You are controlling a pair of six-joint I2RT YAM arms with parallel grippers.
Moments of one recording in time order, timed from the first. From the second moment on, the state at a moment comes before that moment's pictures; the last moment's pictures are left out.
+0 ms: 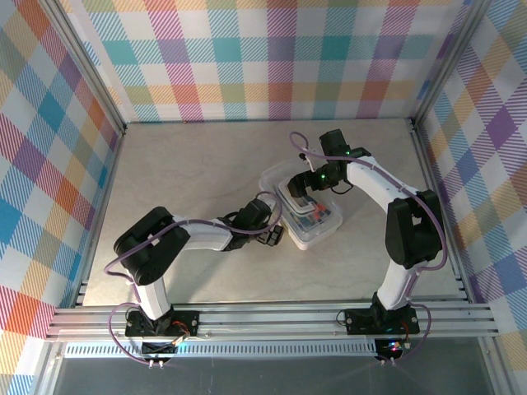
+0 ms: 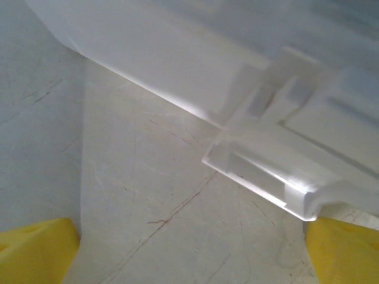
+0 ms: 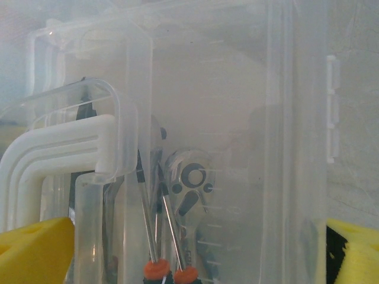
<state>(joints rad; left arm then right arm) -0.80 1.78 0.83 0.11 -0.18 -0.25 0.36 1.80 1.38 -0.70 -0.37 -0.09</state>
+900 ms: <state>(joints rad) -0.78 1.61 0.79 -0.01 -0.22 -0.24 0.36 1.80 1.37 -0.69 -0.38 -0.09</state>
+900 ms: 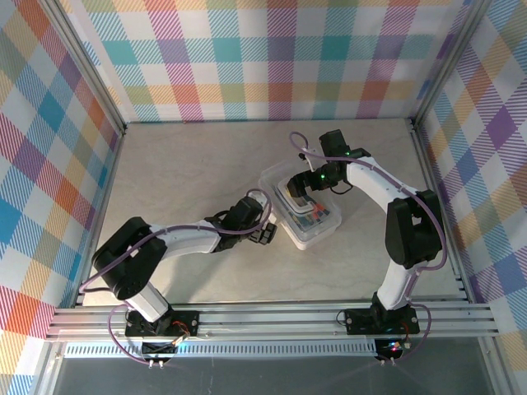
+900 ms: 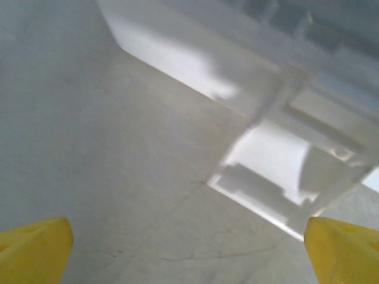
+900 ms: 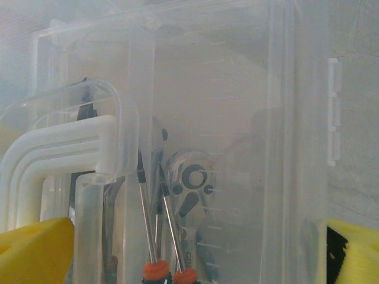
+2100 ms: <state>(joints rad) -0.82 1.69 0.73 0.11 -0.12 -0.10 0.36 1.79 1.36 -0.68 -0.39 -0.09</state>
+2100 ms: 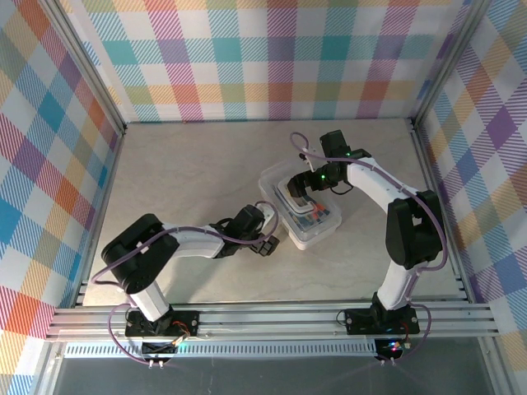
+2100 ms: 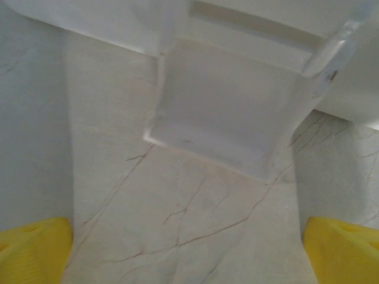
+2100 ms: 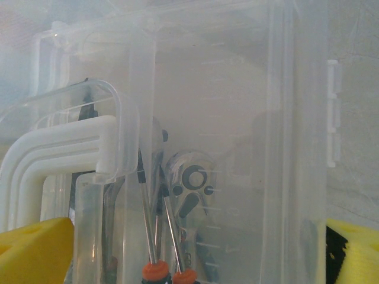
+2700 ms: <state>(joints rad) -0.84 1.76 0.80 0.13 -0.30 -0.16 0.36 1.80 1.37 -0.68 -0.39 -0.09</state>
